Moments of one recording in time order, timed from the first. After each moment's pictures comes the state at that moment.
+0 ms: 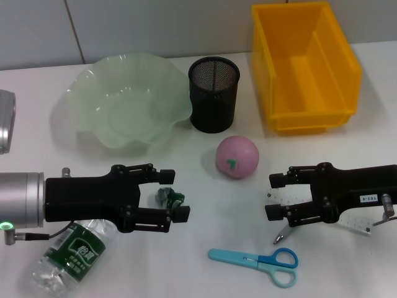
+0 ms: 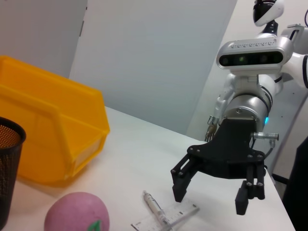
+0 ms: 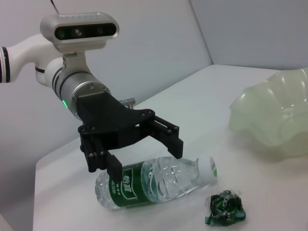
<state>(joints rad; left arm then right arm) -0.50 -2.03 1.17 0.64 1.69 1.57 -1.44 0.49 2.03 -0.67 -0.63 -2.11 -1.73 1.44</state>
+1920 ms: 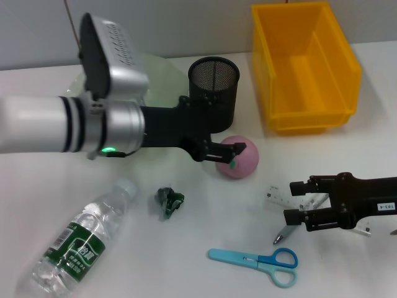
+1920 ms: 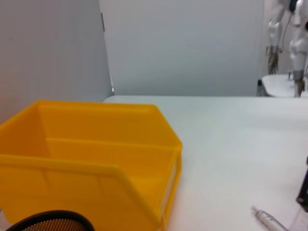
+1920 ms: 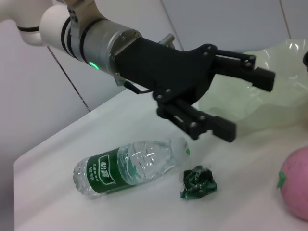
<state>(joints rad) -0.72 -2.08 1.49 0.71 1.62 1.04 -1.40 0.44 2.00 -0.66 -0.63 -2.12 -1.70 1.48</state>
